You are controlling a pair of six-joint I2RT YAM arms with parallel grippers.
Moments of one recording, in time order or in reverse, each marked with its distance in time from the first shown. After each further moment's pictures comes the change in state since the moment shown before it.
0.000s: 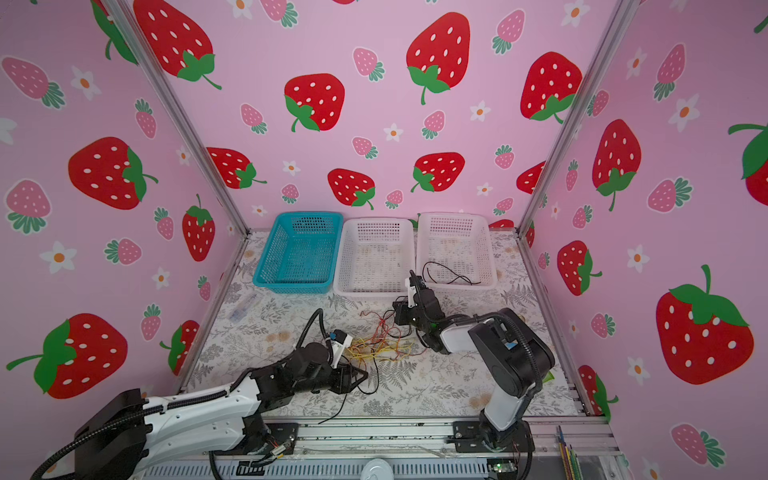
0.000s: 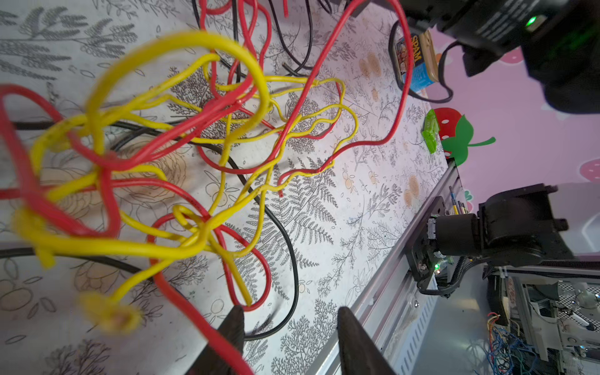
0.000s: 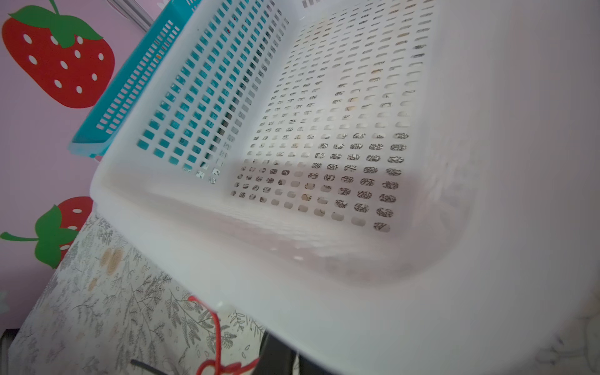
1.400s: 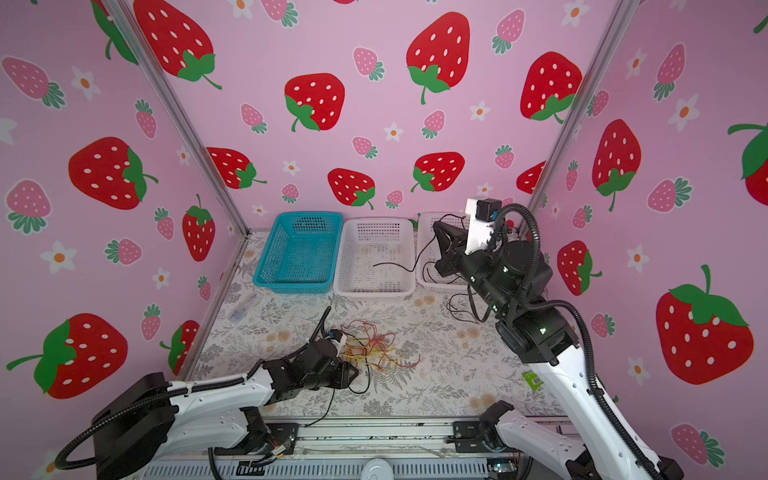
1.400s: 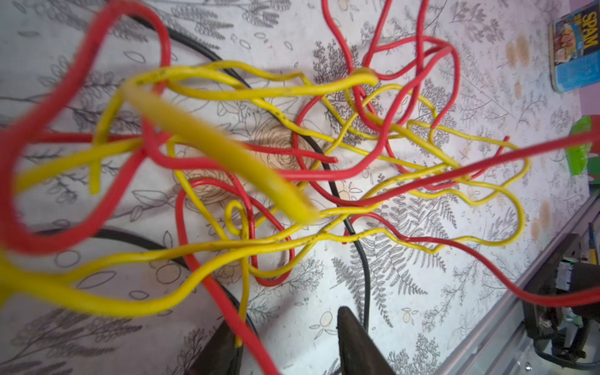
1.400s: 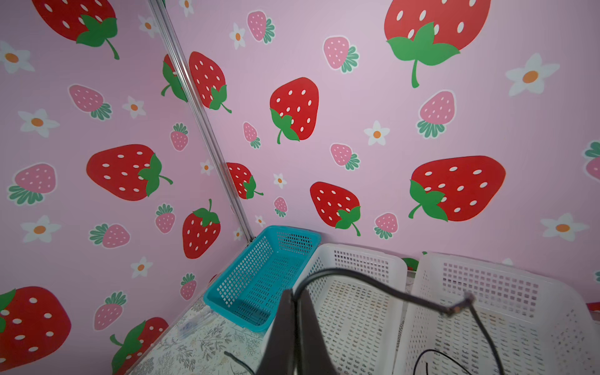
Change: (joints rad) left arm 0.056 0.177 0.061 -0.129 -0.140 0.005; right arm -0.004 -0.690 0.840 -0.988 0.175 -0.296
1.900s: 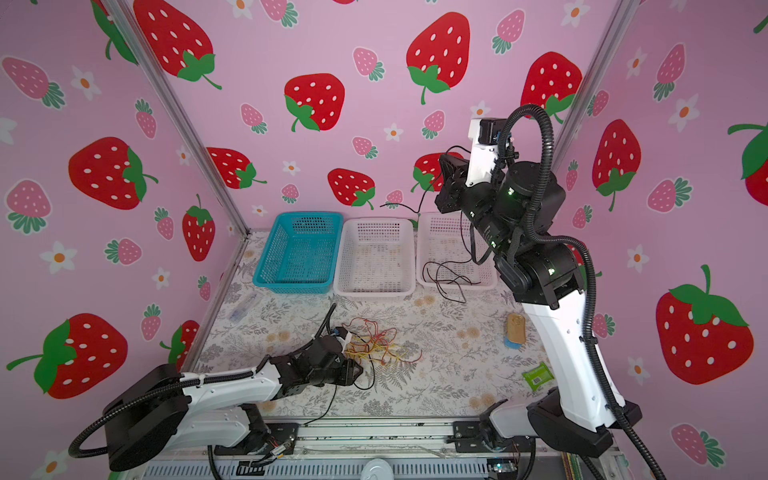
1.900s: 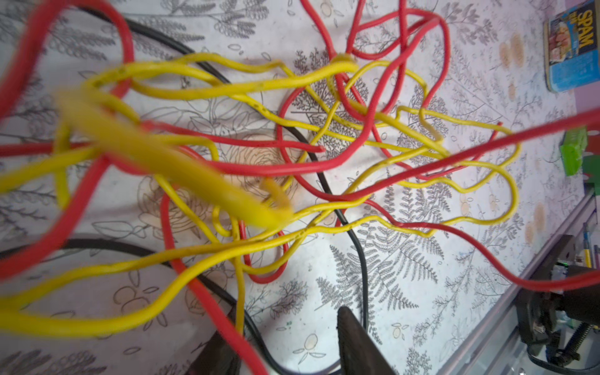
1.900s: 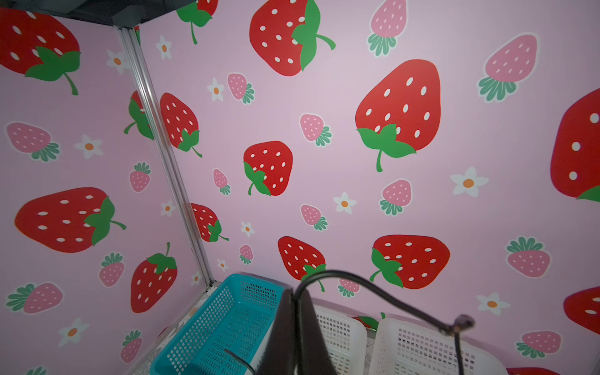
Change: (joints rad) left arm 0.001 0.064 0.035 0.035 0.025 0.010; right arm -0.063 0.393 0.654 -0.214 0.073 -0.126
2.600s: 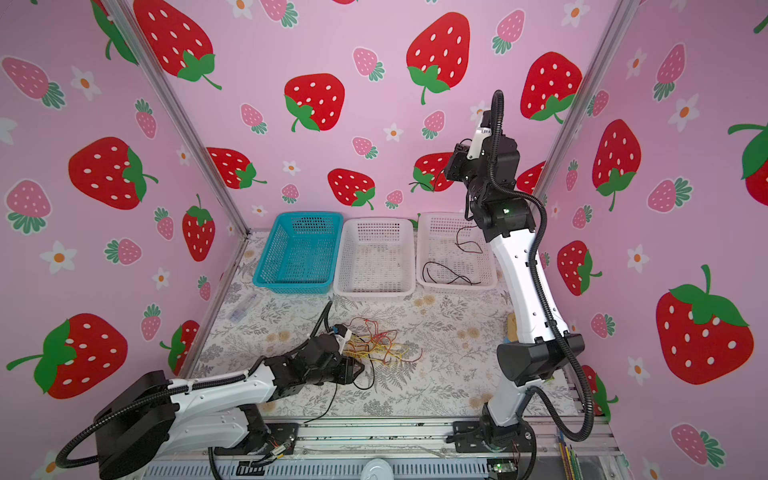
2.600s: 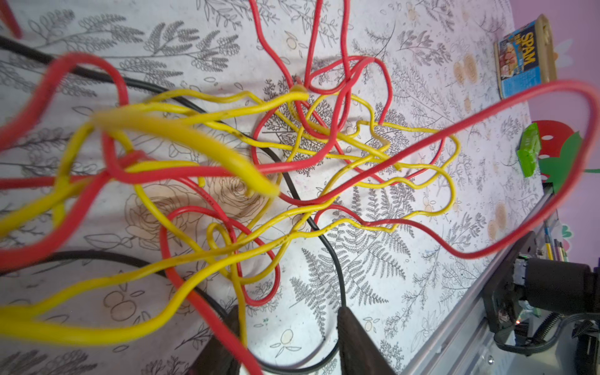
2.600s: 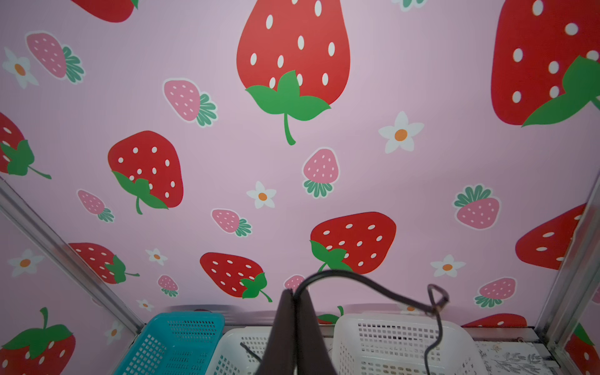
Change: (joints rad) left arm 0.001 -0.062 0.000 -0.001 0.010 0.010; right arm -0.279 0.330 0.080 0.142 -0.057 0.162
